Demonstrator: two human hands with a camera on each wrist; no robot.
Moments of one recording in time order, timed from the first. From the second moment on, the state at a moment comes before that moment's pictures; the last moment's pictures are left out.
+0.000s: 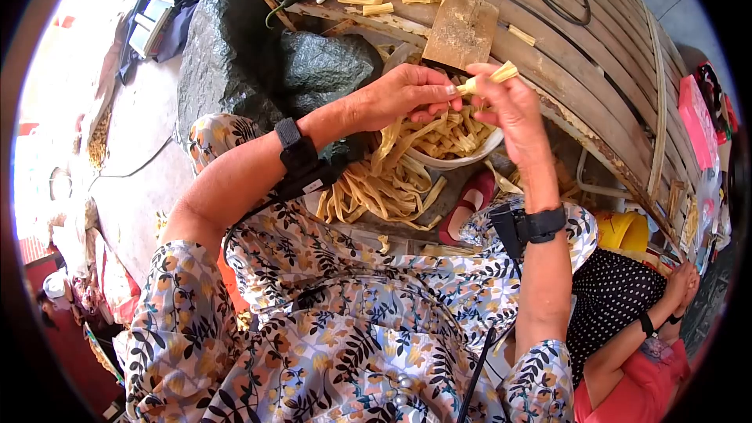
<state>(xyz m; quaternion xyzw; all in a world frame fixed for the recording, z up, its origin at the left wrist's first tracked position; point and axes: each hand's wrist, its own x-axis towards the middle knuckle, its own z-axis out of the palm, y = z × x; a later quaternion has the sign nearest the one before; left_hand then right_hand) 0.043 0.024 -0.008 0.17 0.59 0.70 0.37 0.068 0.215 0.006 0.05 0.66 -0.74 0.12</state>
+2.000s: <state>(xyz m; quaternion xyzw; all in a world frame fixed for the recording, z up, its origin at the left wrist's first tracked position) -0.079 0.026 0.009 0.18 0.80 0.57 0.00 -0.038 0.223 0.007 0.04 0.62 -0.78 -0.10</state>
